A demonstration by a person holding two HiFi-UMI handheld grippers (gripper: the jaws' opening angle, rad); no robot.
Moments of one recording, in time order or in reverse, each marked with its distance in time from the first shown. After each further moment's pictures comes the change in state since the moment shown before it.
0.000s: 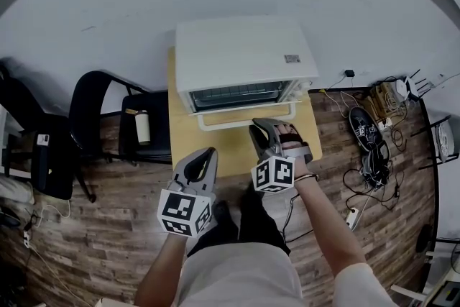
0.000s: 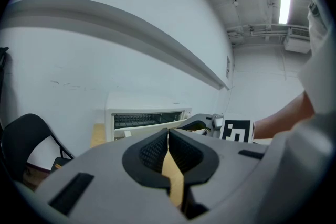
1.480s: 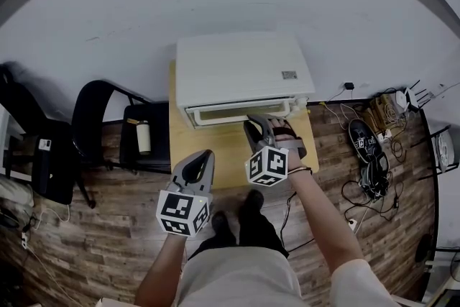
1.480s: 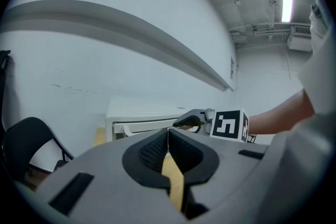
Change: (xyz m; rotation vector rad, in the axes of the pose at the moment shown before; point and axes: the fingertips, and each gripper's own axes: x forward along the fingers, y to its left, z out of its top) left arm 0.016 0.012 0.021 -0.003 -0.023 0.040; right arm 0.032 -0.043 0.009 0.021 -0.007 0.022
